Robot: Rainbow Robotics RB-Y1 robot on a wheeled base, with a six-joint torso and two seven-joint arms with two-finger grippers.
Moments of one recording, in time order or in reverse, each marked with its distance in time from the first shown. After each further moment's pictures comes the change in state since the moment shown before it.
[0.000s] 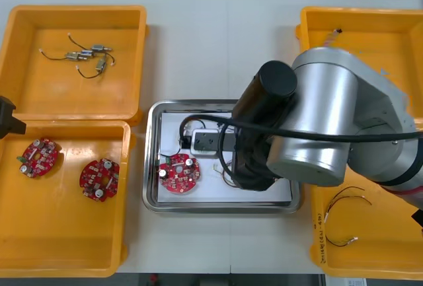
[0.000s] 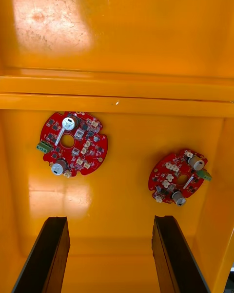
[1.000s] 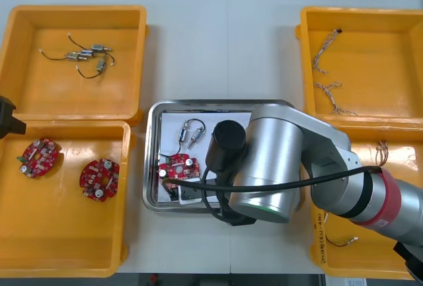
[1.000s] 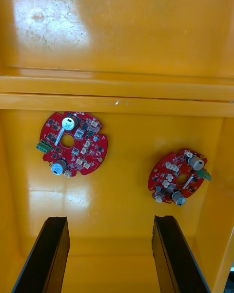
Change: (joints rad) right arm 0.082 0.096 0.152 0.113 0.103 -0.034 0.112; left arm 0.000 0.000 0.000 0.000 0.000 0.000 0.000
